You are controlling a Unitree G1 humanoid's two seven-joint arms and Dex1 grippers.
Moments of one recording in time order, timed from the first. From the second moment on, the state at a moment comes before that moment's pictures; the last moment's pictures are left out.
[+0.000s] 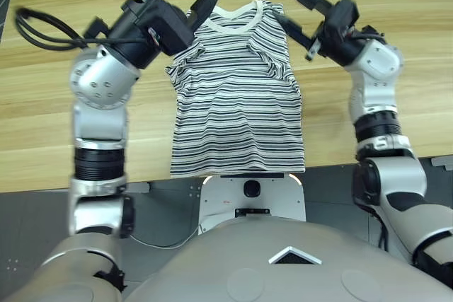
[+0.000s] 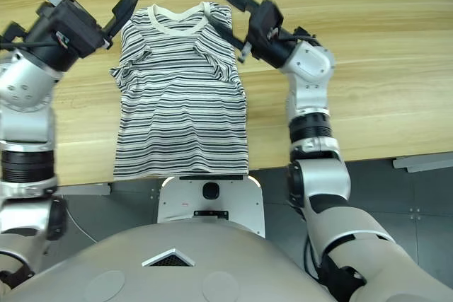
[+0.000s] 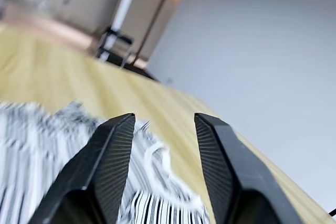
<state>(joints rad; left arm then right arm) -0.29 0.66 -0.05 -0.12 0.16 -0.49 -0.68 -0.48 -0.31 0.01 0.53 0.10 -0.61 1.13</state>
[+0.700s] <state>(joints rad) 0.28 1.13 -0.22 -0.16 0.06 -0.60 -1.15 0.09 -0.90 0.30 -0.24 0.10 -0.20 1.44</state>
